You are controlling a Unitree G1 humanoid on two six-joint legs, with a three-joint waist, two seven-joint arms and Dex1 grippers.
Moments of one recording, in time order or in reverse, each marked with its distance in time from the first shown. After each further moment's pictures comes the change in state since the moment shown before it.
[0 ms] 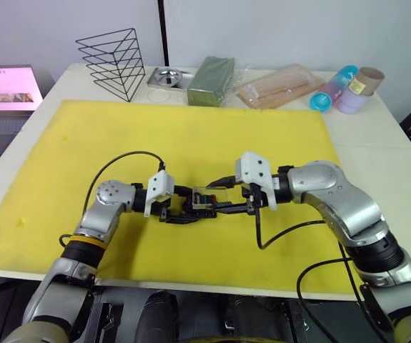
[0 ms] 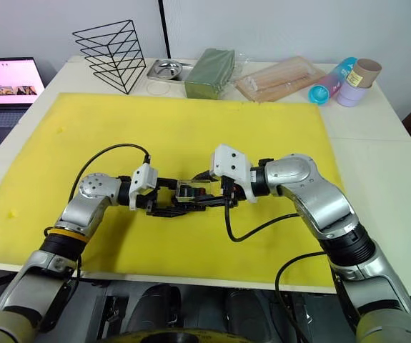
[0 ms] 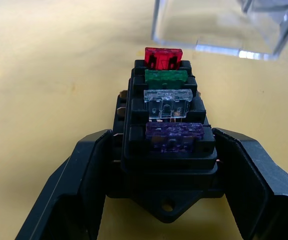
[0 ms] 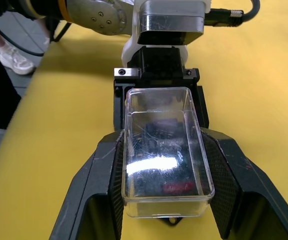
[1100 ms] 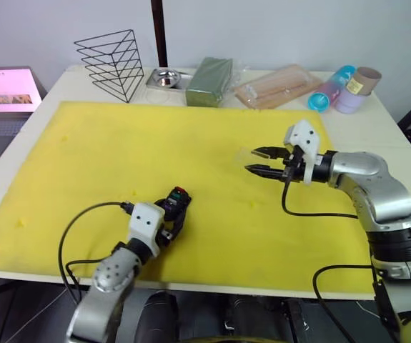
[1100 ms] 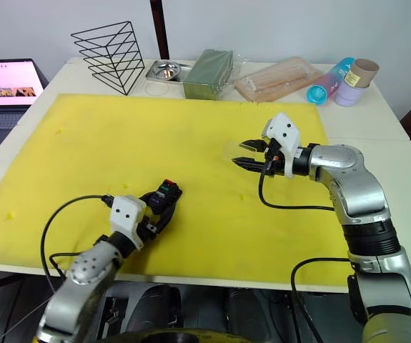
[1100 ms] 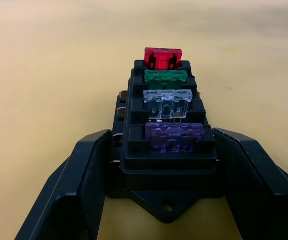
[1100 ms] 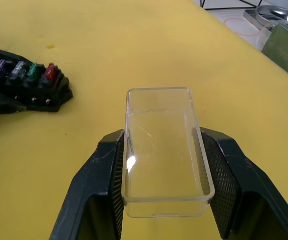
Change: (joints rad) left arm 0.645 -0.053 0.131 -0.814 0.042 0.396 0.862; right arm 0.046 -0.079 -0.280 0.243 0.007 -0.090 -0.048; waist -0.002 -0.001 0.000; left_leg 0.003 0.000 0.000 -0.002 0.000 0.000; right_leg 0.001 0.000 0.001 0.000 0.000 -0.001
